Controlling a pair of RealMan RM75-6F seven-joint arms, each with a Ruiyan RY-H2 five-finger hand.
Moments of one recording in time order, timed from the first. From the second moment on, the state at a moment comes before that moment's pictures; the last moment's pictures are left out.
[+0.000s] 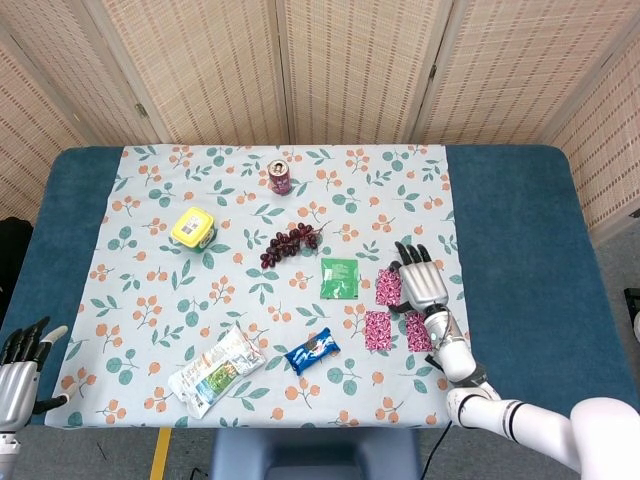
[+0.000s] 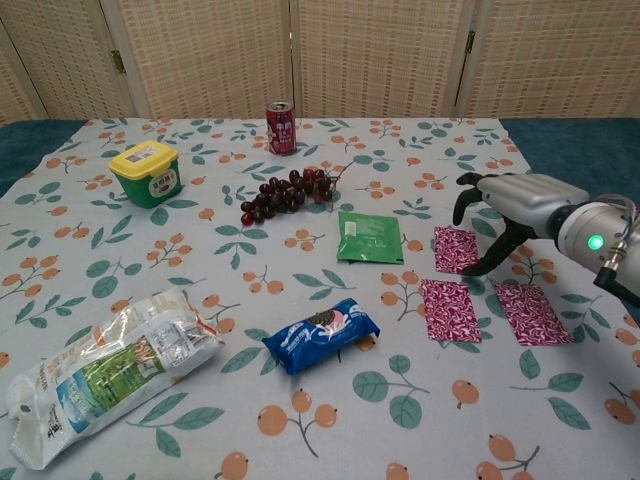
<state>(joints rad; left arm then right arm) -0.03 -1.25 0.00 -1.38 1.49 1.48 -0.10 0.68 -1.72 0.21 -1.17 -0.99 0.92 -0.48</state>
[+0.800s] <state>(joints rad) -0.01 -1.25 0.00 -1.38 1.50 1.50 -0.12 0.62 -1.56 0.09 -1.57 -0.95 0.94 -0.53</state>
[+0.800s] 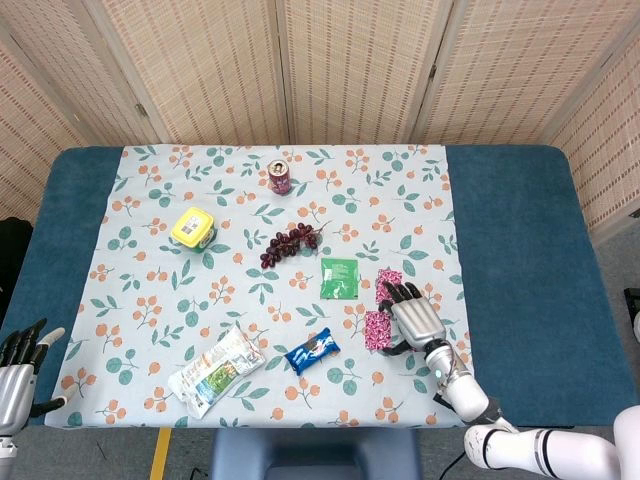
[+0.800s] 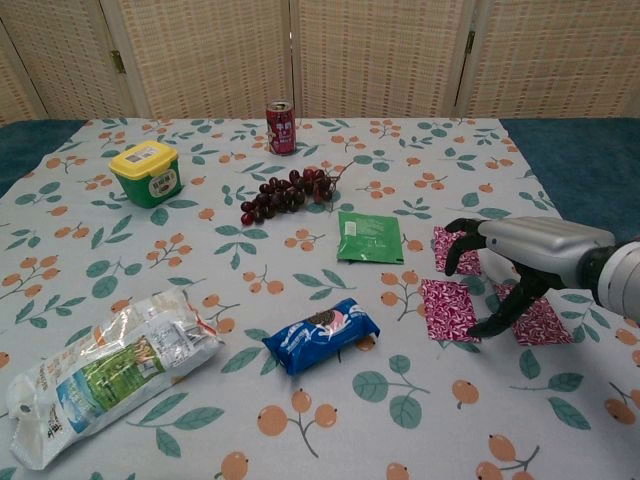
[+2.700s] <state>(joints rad) -0.01 -1.25 0.00 -1.36 1.50 1.49 -0.13 0.64 -1.62 0.06 -1.54 -0.93 0.98 -0.54</state>
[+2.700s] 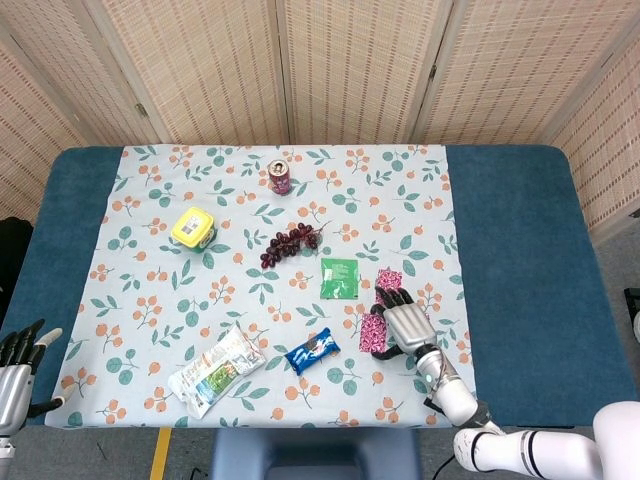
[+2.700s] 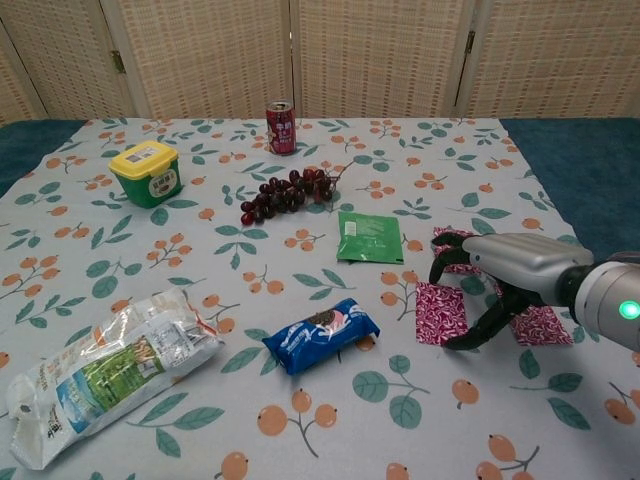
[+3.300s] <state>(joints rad) -0.01 -1.26 0.00 -1.35 1.50 1.49 -0.14 0.64 -1.64 0.05 -1.52 -0.93 0.99 -0.57</state>
